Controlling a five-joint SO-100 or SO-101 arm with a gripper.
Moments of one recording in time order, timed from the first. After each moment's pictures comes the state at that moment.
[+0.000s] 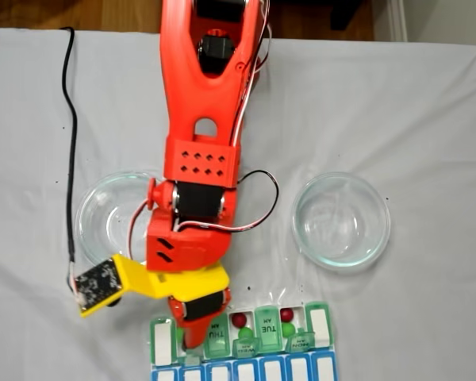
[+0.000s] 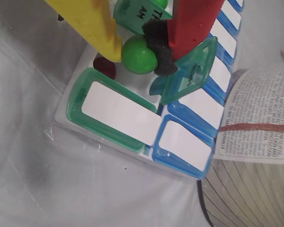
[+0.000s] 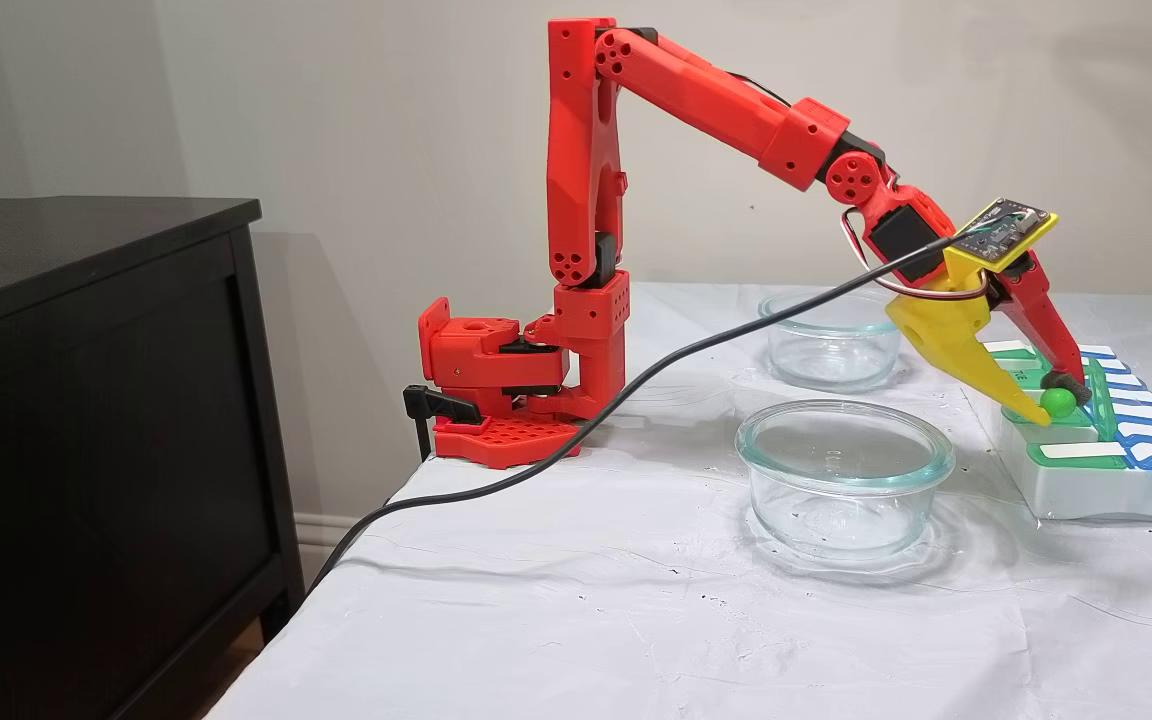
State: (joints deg) arm 5.4 107.4 121.4 15.7 -32.5
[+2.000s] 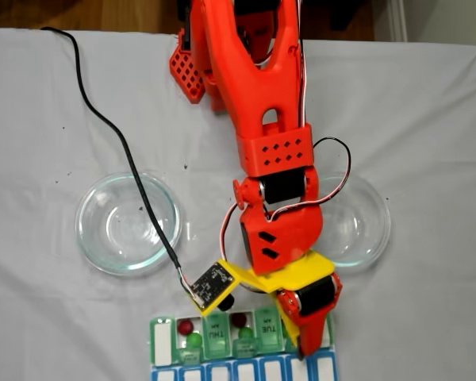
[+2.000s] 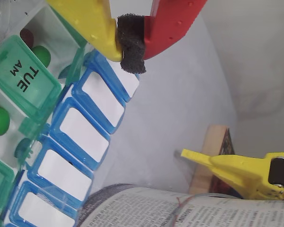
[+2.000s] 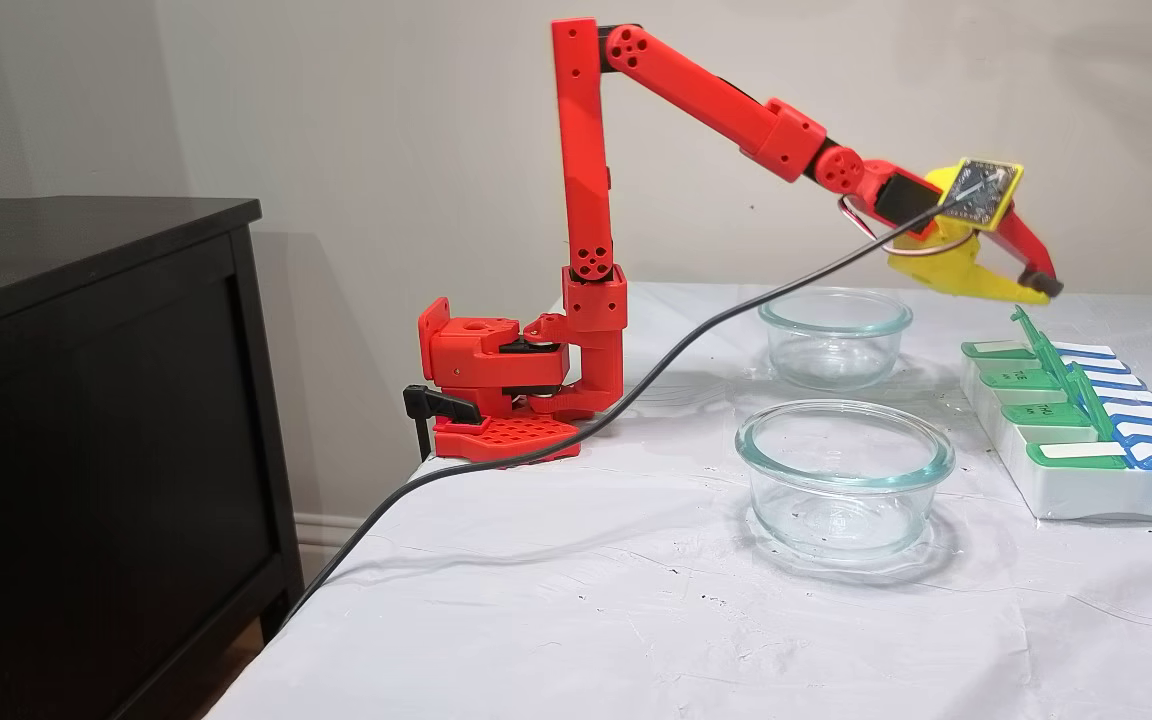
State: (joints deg) arm -14.4 110.5 127.2 -5.5 -18.1
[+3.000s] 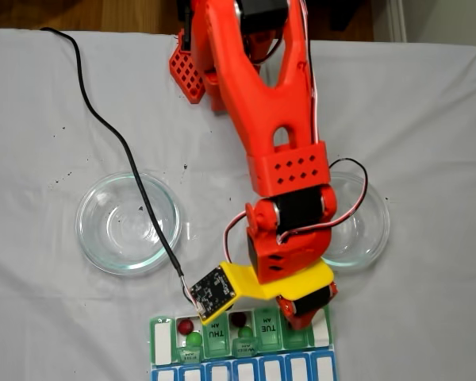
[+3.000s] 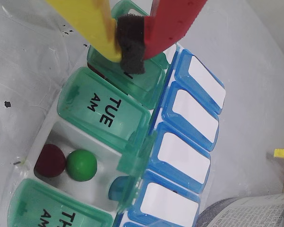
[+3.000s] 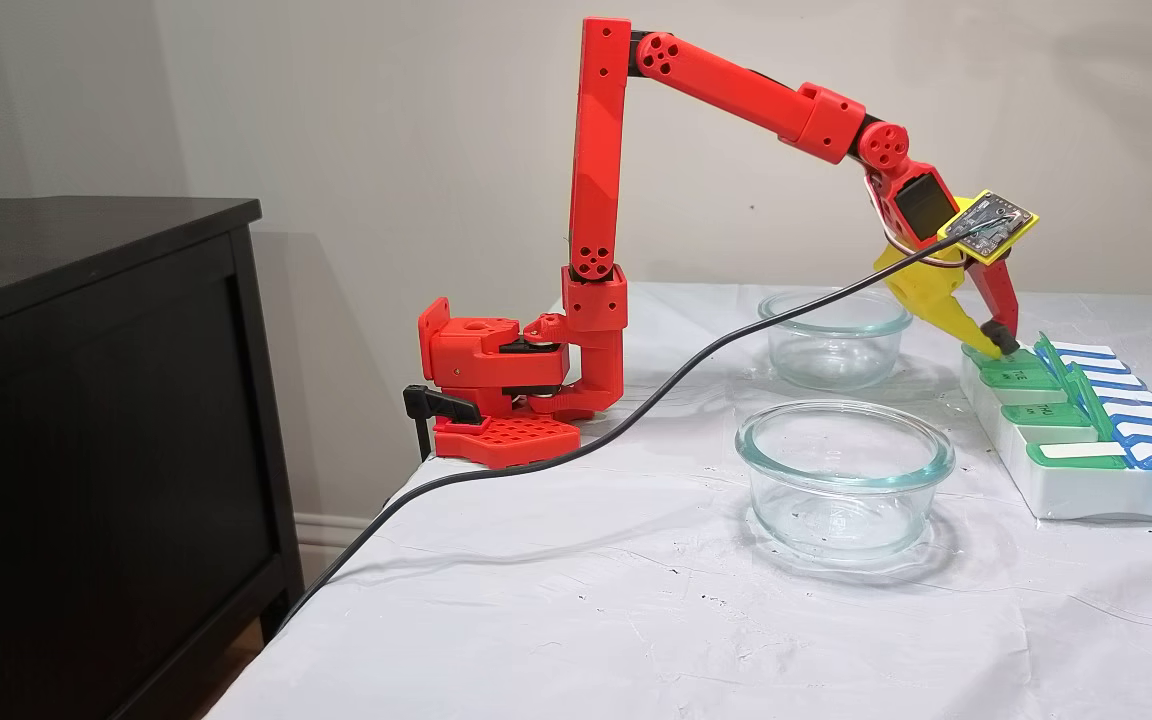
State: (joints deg) arm -14.7 104.5 112.0 30.9 -13.5
